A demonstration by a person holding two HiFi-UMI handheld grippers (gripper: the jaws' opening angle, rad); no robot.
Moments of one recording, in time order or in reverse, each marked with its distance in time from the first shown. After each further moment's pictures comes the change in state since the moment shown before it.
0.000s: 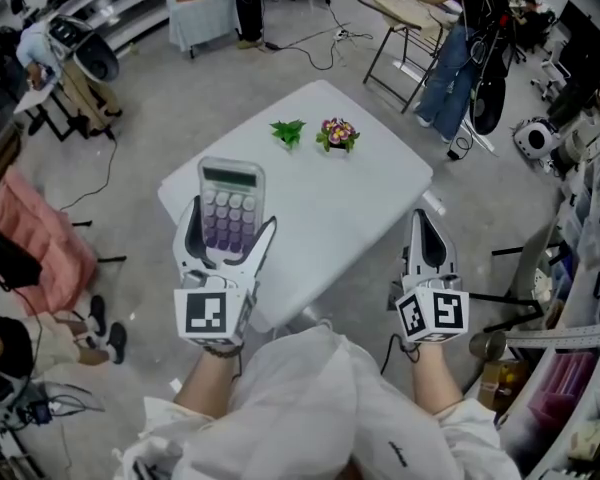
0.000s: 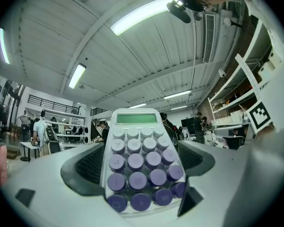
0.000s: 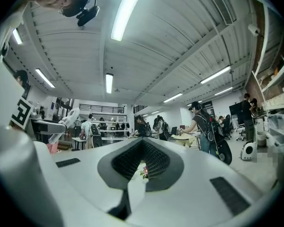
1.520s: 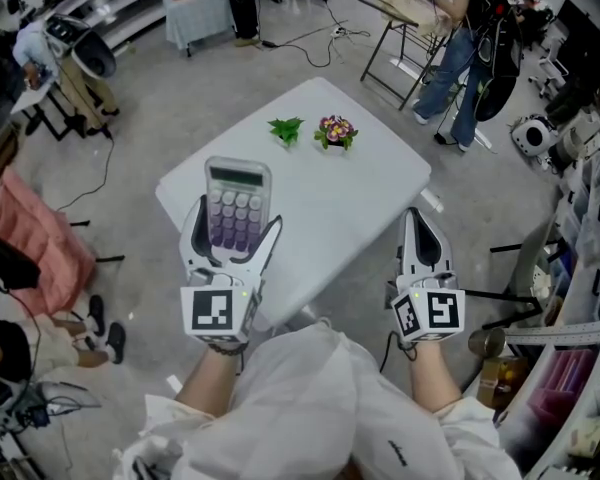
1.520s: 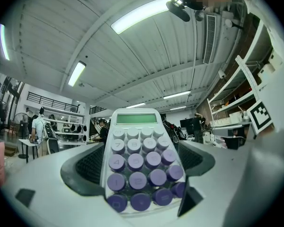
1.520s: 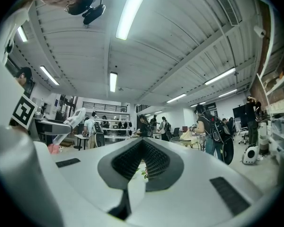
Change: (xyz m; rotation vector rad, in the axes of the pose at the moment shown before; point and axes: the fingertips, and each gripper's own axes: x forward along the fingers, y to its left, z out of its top) left arm 0.005 -0.004 -0.009 -0.035 0.012 -0.004; right arm 0.003 0.015 -0.003 -0.041 0.007 0.035
